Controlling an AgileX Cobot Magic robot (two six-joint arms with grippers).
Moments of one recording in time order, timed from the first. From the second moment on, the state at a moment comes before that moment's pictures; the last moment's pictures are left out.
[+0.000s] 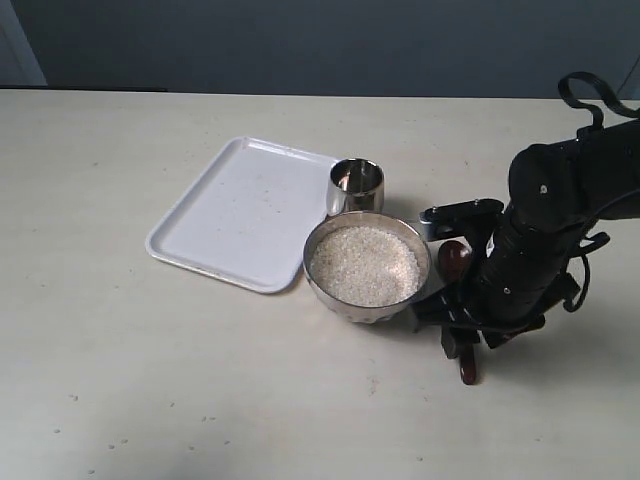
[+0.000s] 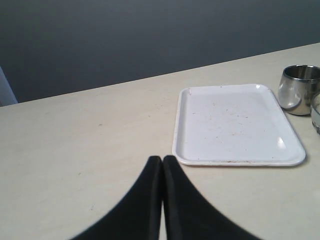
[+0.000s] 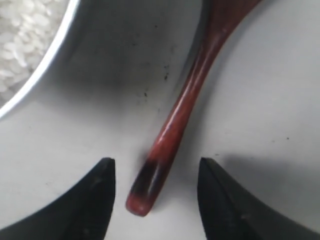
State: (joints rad) left arm -0.32 0.00 0.00 -0.18 0.25 0.27; right arm 0.58 1.76 -0.83 0.13 0.68 0.06
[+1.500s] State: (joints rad) left arm -0.32 0.00 0.00 -0.18 0.25 0.27; right arm 0.78 1.73 -1.22 -0.39 1.22 -0.20
